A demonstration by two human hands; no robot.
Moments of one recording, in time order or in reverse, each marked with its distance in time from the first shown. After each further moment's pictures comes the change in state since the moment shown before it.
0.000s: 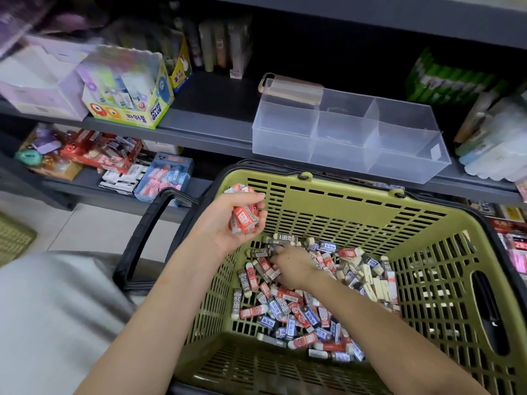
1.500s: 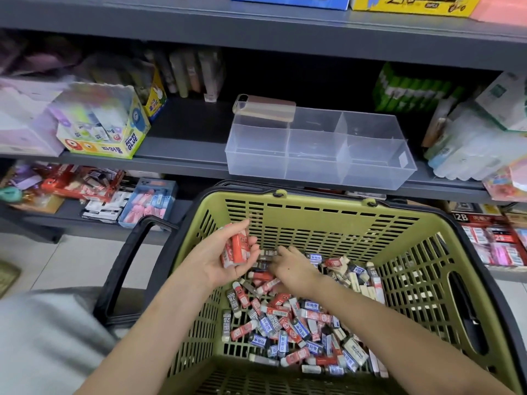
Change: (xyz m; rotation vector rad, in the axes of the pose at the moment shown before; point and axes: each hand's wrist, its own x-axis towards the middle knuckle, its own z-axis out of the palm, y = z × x) left_hand 0.012 -0.015 0.007 0.017 0.124 -0.248; right_hand -0.016 0.034 -0.008 -0.003 0.184 -0.117
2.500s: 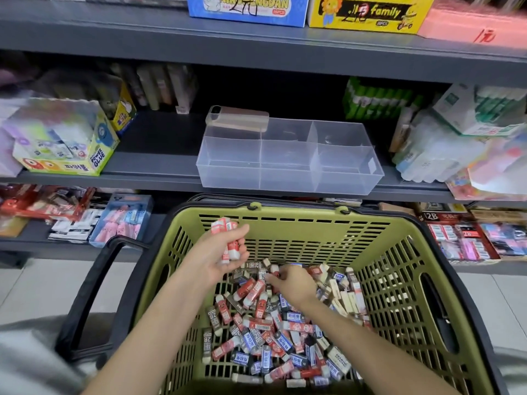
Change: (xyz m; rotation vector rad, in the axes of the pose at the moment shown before) left_hand 0.022 0.003 0.034 0.217 0.028 0.185; right_hand -0.028 0.002 0.003 0.751 0.097 0.857
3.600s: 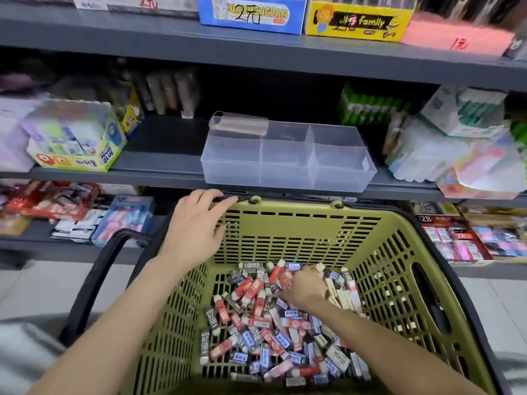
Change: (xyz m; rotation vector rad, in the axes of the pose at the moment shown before) left_hand 0.000 0.011 -0.044 1.721 0.353 1.285; right_hand -0.005 0.019 0.002 -0.476 0.000 0.076
